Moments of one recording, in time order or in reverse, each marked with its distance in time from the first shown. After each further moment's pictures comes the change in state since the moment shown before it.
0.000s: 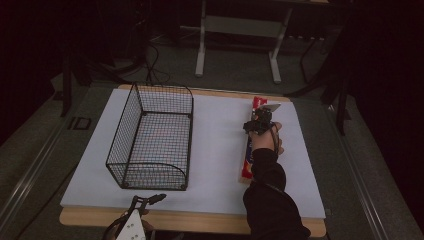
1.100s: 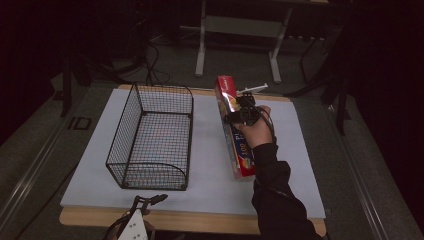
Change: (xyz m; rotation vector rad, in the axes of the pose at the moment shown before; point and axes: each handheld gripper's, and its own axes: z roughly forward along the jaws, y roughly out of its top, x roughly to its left) left arm 0.000 -0.001 0.002 0.015 -0.013 0.000; right arm 0.059 -0.002 -0.084 -0.067 0.309 -0.378
